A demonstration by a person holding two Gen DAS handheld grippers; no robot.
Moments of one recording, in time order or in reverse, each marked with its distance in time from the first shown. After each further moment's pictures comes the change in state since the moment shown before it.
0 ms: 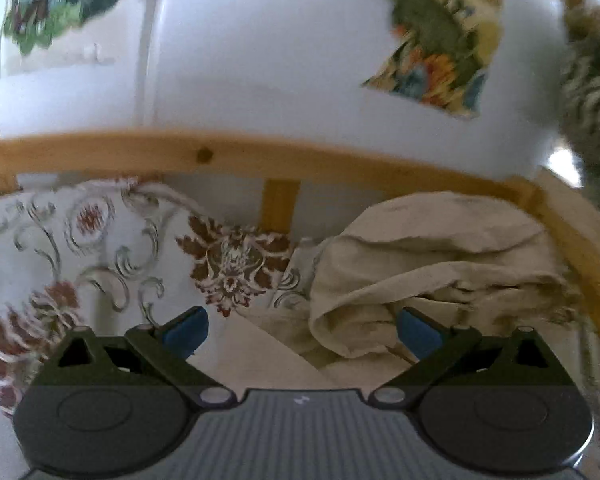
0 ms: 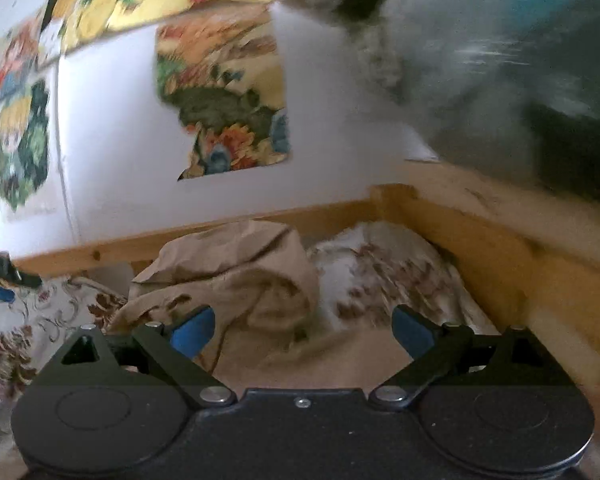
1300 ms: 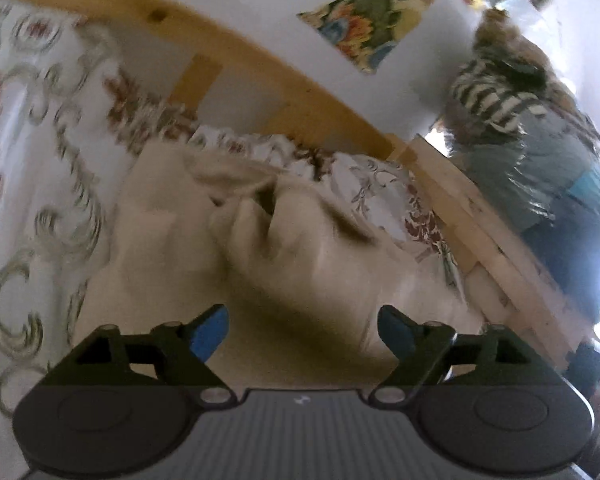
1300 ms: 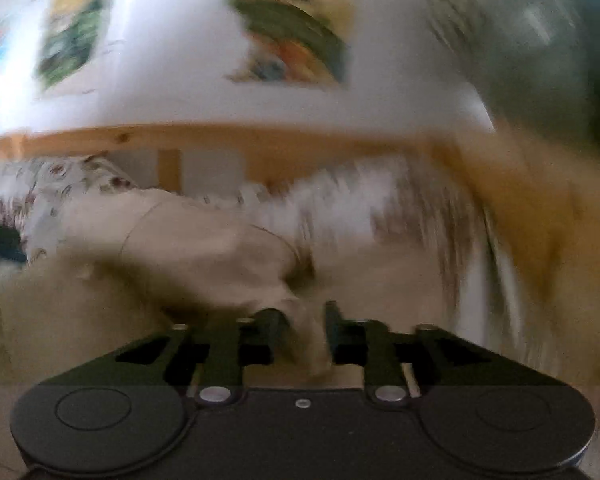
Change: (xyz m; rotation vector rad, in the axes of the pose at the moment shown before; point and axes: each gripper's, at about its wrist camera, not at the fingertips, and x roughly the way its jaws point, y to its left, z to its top) left arm -0.021 0.086 -0.132 -0.151 0.105 -0.562; right arm -0.049 0.034 -0.126 -0.010 0.152 -0.026
